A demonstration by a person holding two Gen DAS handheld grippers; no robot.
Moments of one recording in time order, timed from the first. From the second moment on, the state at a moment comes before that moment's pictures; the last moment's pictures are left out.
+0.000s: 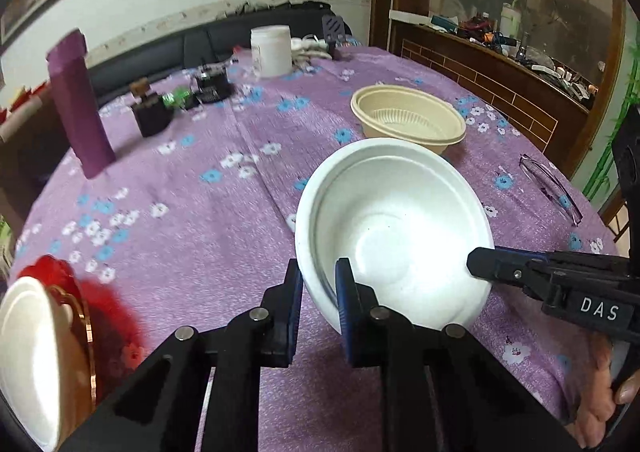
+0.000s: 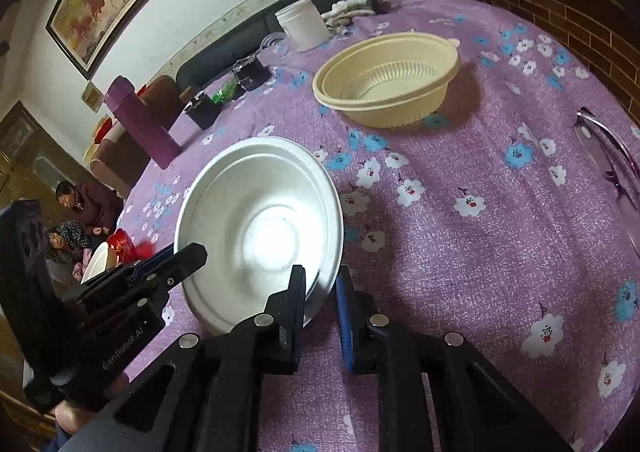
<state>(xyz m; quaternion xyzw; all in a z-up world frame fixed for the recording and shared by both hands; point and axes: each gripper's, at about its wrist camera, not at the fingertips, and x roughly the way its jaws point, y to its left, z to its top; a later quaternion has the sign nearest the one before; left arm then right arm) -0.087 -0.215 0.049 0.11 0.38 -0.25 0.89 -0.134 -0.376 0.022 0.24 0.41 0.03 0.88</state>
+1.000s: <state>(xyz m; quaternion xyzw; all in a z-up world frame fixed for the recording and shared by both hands) -0.119 -0.154 0.046 0.13 0.34 -0.18 0.92 -0.133 -0.312 0.025 0.21 0.44 0.09 0.87</state>
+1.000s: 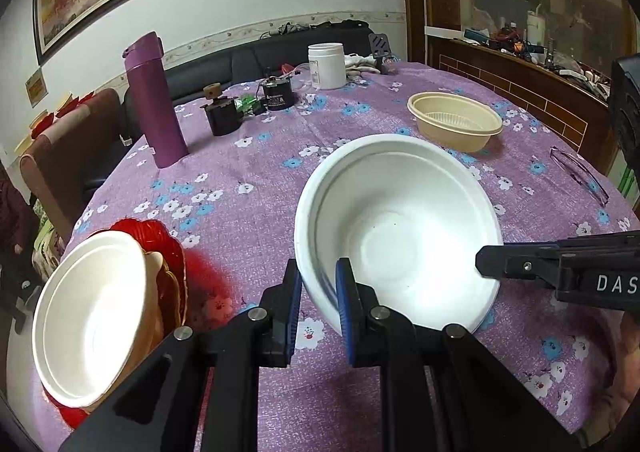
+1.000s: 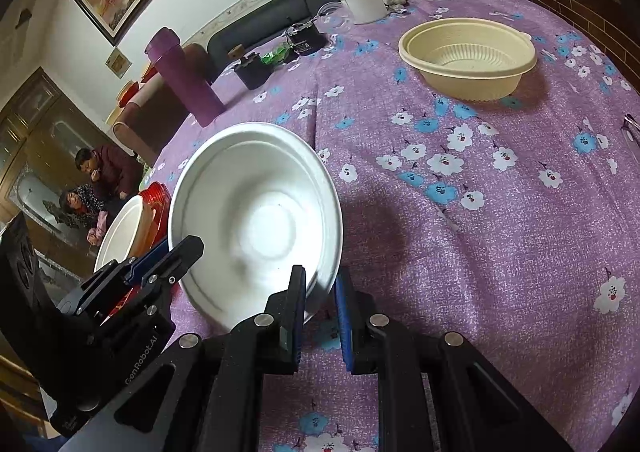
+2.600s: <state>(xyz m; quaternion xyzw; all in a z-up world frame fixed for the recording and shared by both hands) -0.119 -0.026 0.103 0.03 0.28 -0.09 0.96 -0.090 -0.204 0.092 0.13 0.42 0.17 0.88</state>
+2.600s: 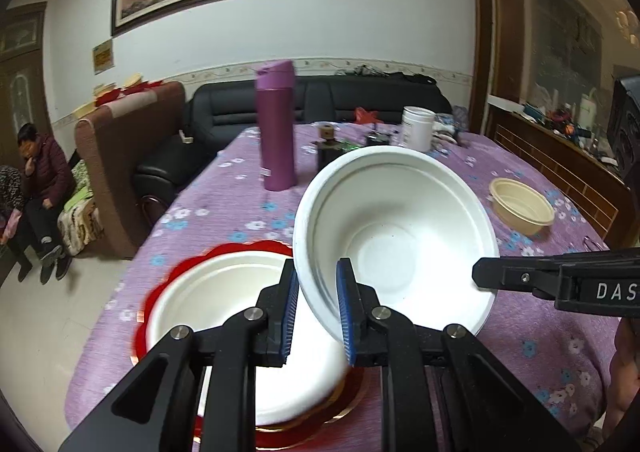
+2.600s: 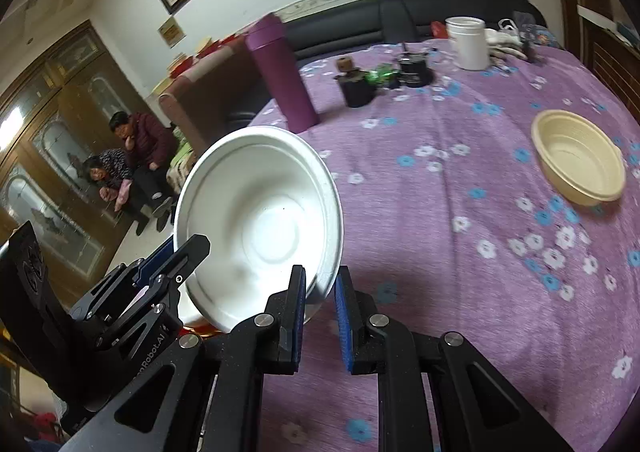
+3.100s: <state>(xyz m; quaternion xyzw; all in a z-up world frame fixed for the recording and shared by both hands) -0.118 0.056 0.085 -0.01 0.33 -0.03 0.94 -0.056 -0.117 0.063 0.15 0.49 0.25 0.83</state>
